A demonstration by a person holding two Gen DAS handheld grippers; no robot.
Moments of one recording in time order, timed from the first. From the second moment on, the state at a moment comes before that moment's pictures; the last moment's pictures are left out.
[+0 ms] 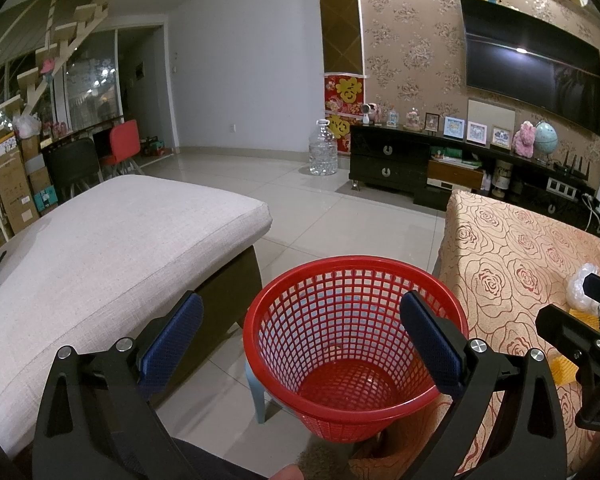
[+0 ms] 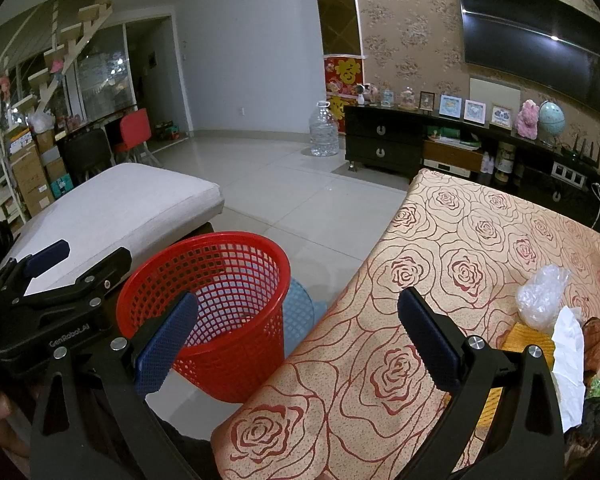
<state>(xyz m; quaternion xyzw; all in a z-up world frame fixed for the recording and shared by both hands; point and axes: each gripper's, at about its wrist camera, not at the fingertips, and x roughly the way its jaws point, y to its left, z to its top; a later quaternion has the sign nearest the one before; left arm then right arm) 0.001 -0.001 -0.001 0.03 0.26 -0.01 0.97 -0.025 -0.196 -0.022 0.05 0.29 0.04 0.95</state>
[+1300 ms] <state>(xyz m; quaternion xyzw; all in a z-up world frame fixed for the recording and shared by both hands) -0.026 -0.128 -0.033 0.10 0.28 -0.19 0.93 -0.140 -0.403 -0.039 0.16 0.28 -0.22 0.92</state>
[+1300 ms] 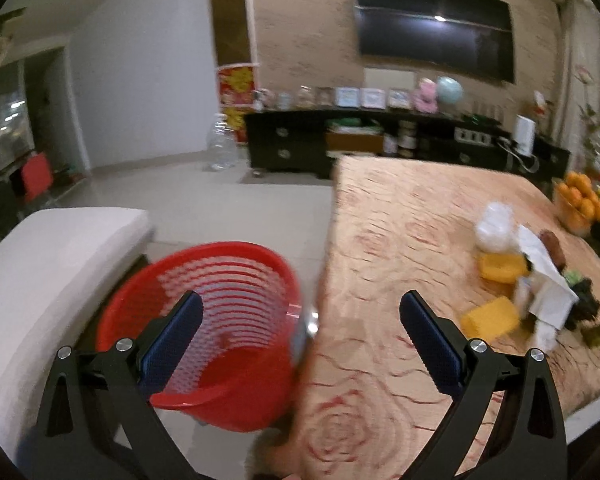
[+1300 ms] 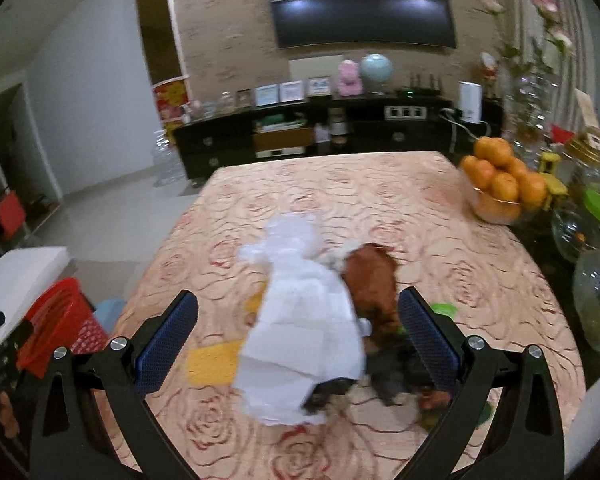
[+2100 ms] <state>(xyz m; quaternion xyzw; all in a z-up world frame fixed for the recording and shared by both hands) -0.007 -0.309 -0.134 0.22 0.38 -0.37 0.82 -0.185 -0.464 -0.053 0.21 0.28 -0.28 0.89</state>
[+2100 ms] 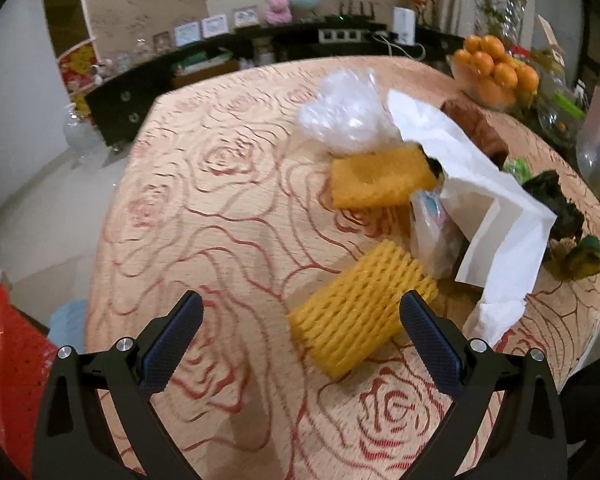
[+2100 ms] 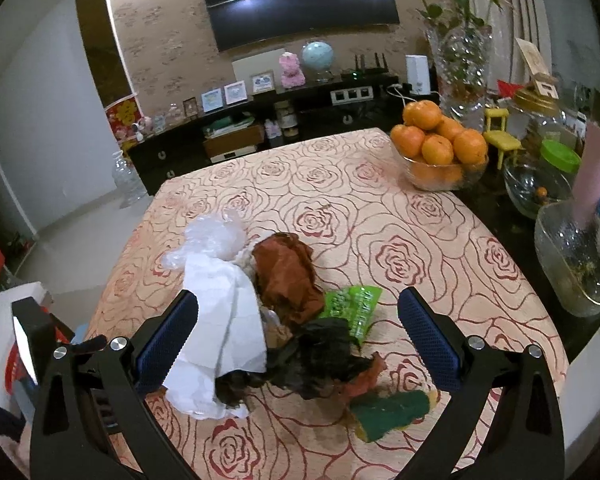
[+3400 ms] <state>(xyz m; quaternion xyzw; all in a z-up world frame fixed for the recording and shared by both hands) -0.009 -0.265 -0.078 0.09 0.37 -0.42 0.82 -0.223 -0.486 -0.138 0.27 0.37 -0.34 0.82</state>
